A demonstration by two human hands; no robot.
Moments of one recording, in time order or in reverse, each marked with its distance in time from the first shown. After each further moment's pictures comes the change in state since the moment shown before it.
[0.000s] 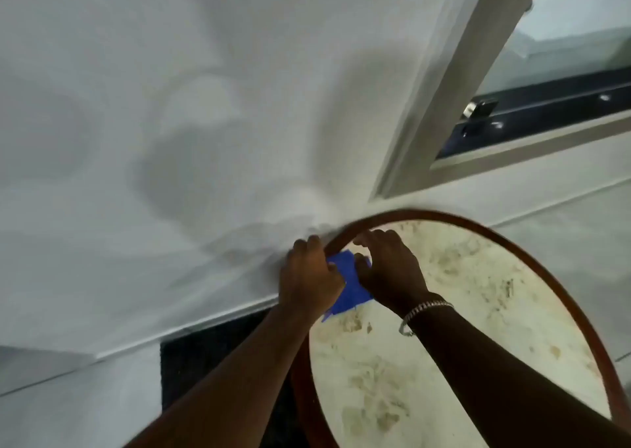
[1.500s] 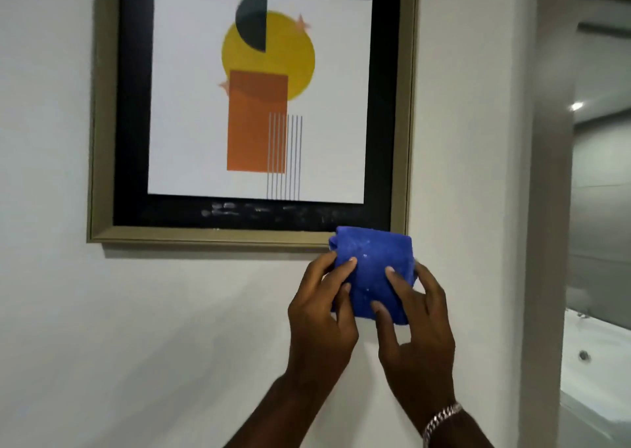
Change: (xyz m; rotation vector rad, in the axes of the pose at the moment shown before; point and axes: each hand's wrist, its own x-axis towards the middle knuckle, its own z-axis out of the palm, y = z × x) left_hand -0.062 0.270 -0.483 -0.215 1.220 1.106; right_hand 0.109 -0.346 -0.402 0.433 1.109 -0.693
